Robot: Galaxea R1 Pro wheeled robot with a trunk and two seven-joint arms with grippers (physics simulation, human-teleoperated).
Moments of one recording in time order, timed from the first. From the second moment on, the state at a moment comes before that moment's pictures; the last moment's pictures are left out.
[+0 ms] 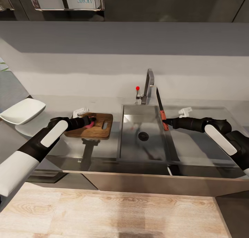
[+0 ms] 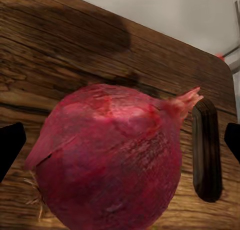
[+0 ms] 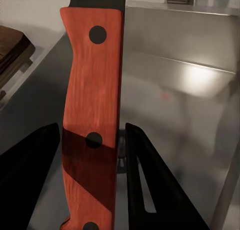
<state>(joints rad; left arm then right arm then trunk) -1.09 0.35 -0.57 -1.03 1.17 0.59 0.30 -1.03 -0.60 0.57 -1.23 -0.85 0.60 0.33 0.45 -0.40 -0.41</state>
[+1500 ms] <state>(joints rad) -1.09 0.45 -0.57 -1.28 1.19 0.66 0.00 -1.03 -0.60 0.61 -1.22 -0.85 0.55 0.33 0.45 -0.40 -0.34</state>
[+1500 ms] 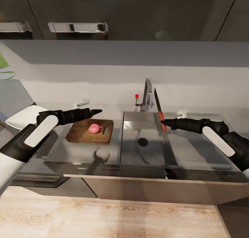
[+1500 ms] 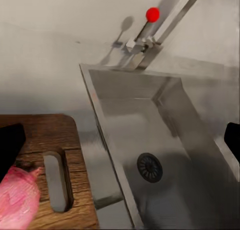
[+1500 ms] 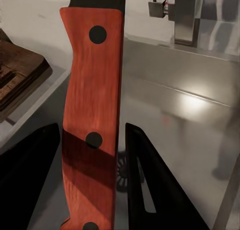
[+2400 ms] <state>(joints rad) -1.09 0.48 -0.59 -1.29 1.19 0.71 -0.14 -1.03 -0.60 0.67 -1.22 -0.85 0.55 0.33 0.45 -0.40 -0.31</state>
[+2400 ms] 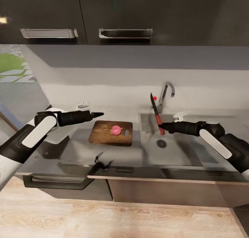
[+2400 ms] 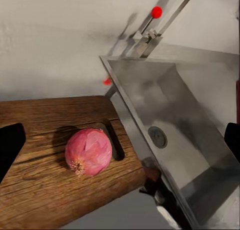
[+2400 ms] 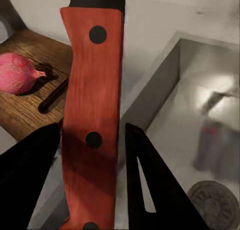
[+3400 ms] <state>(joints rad) -1.09 0.48 -0.66 -1.39 1.20 0.75 -0.14 -1.03 -0.65 0.91 -1.23 -0.02 0.47 0.01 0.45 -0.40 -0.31</state>
